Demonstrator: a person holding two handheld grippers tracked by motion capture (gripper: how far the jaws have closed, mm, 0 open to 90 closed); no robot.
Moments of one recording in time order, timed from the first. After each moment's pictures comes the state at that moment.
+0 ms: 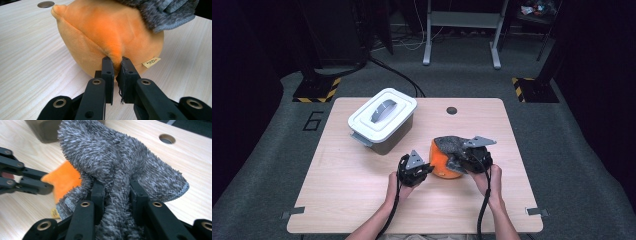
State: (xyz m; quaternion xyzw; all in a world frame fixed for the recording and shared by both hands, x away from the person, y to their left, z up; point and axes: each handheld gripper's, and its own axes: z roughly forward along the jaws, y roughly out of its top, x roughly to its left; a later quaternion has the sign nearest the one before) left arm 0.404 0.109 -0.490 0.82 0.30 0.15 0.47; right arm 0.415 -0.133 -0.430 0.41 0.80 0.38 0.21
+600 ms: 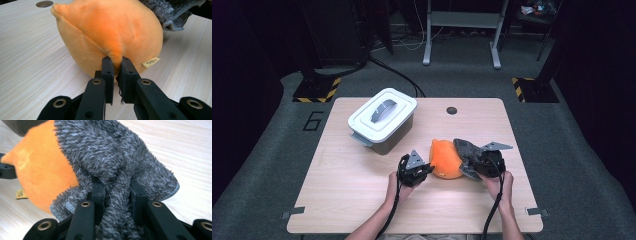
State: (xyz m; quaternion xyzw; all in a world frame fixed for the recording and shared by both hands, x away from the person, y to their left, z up) left arm 0.404 0.108 -0.490 0.82 0.29 0.15 0.47; right arm 0.417 -0.179 -0.461 0.48 0.77 0.38 0.18
